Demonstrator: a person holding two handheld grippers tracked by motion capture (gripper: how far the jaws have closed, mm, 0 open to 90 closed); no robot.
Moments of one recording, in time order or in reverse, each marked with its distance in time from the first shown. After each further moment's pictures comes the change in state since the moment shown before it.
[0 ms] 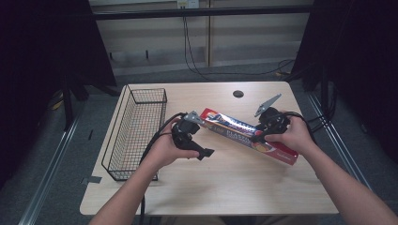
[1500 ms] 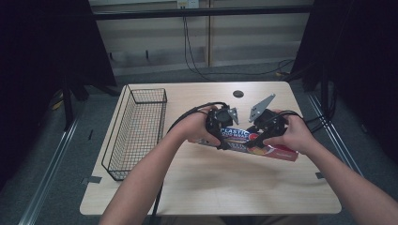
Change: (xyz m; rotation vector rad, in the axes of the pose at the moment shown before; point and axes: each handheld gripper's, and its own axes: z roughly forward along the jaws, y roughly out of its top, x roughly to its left) left arm 0.002 0.076 0.071 0.284 -0.143 0.458; right arm 0.030 0.021 -0.020 -0.029 0.101 -0.231
